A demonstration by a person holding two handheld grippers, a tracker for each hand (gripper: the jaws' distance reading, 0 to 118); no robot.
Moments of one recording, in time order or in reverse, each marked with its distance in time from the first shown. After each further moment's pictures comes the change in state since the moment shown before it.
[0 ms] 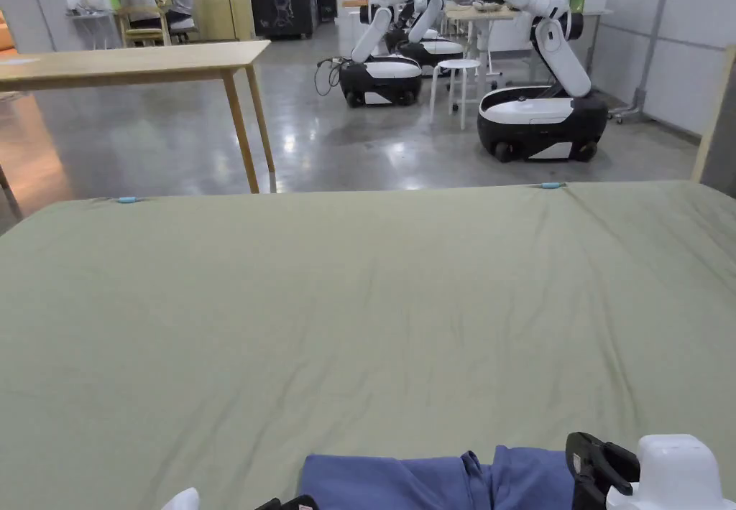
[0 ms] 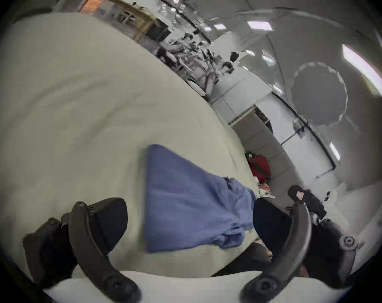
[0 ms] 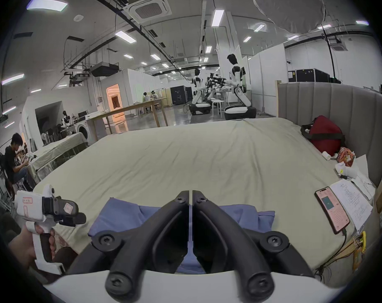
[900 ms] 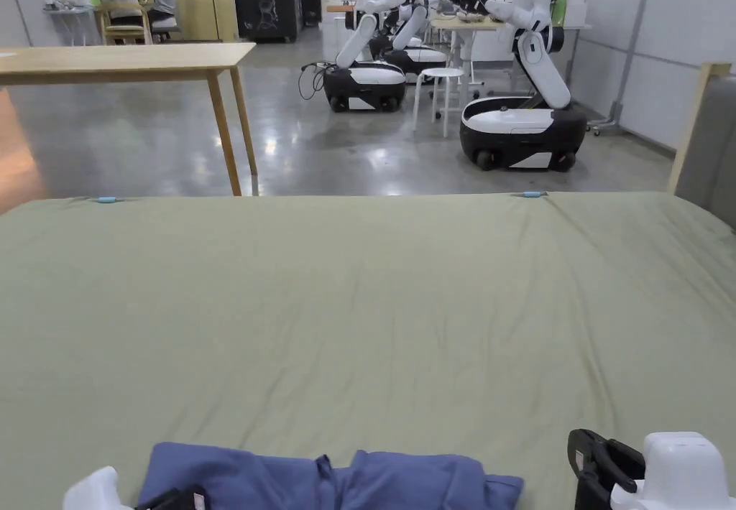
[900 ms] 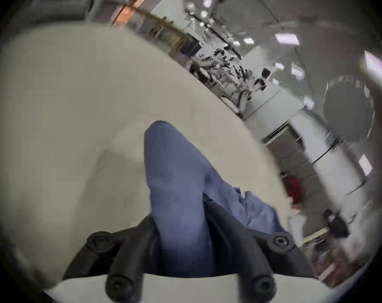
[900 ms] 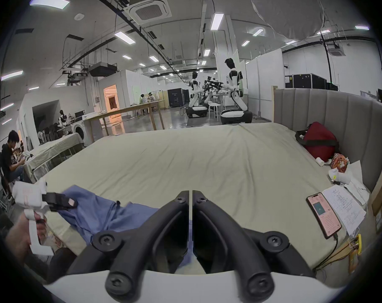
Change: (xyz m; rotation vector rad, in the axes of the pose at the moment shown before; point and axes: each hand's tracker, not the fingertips) left arm 0.019 0.048 0.030 0.131 0.375 -0.191; right arm 0.004 0.010 0.013 0.020 -0.031 0.017
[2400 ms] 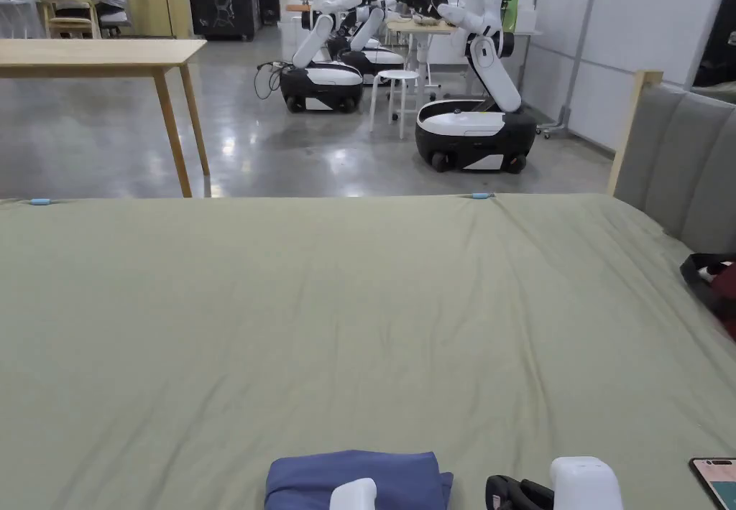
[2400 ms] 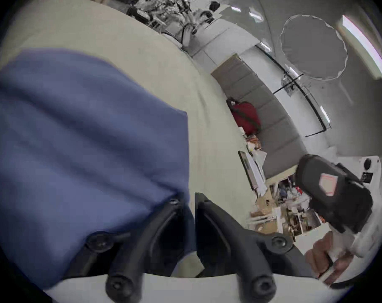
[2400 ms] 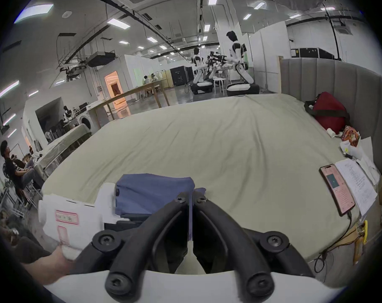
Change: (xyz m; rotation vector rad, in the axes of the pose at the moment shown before) left arm 0.205 -0.115 -0.113 -0.403 -0.478 -0.079; right arm 0.017 -0.019 -0.013 -0.191 0.086 -0.085
